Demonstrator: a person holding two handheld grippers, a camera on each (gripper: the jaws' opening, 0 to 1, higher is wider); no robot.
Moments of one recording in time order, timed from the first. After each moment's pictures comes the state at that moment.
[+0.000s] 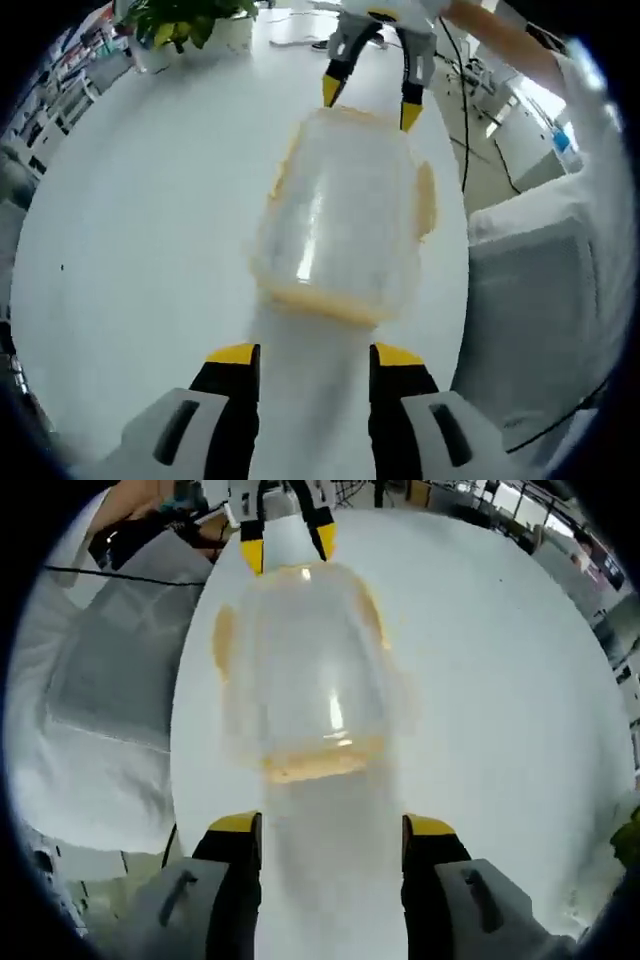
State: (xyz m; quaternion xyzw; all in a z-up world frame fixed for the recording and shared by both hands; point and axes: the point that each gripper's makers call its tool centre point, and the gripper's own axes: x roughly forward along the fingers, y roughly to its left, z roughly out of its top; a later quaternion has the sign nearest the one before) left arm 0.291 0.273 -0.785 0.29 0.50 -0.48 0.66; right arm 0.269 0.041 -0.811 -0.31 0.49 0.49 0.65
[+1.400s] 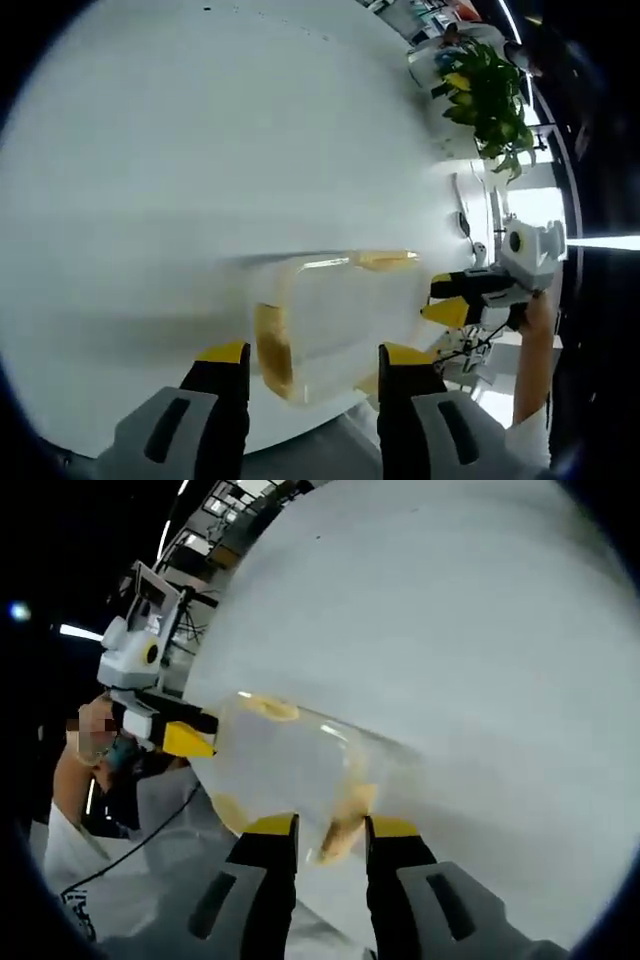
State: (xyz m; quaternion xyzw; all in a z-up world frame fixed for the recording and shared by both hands) left arm 0.267 0.229 -0.779 -0.17 0.68 -0.23 0.68; right arm 0.265 0.088 -0.784 0.13 0.62 0.32 0.70
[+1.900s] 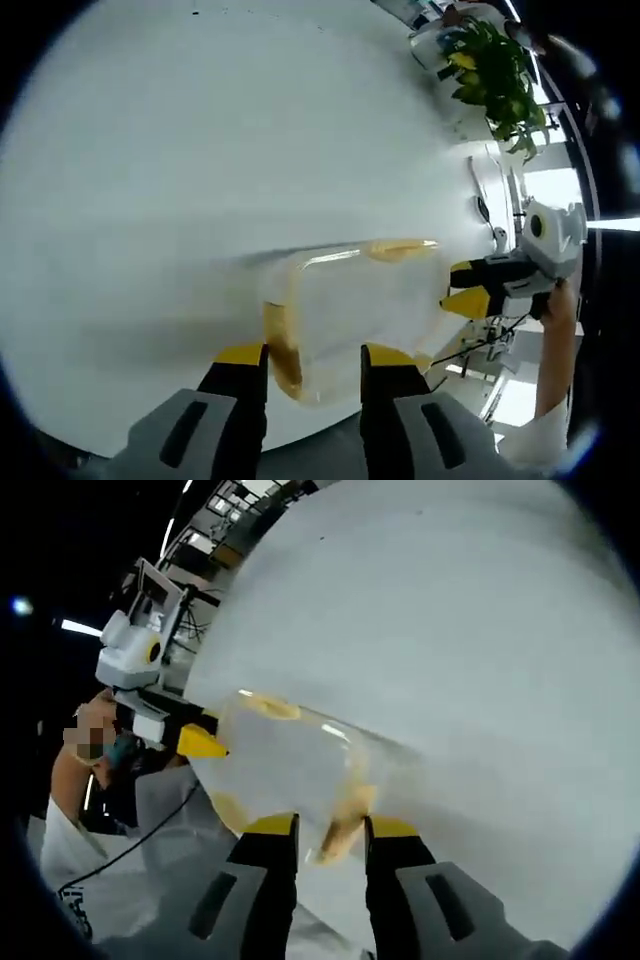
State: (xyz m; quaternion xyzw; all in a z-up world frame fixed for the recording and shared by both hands) left arm 0.271 0.234 -0.786 -0.11 0.69 -0.22 0.68; right arm 0.269 0.089 -0.784 0.12 0.62 0.32 0.70
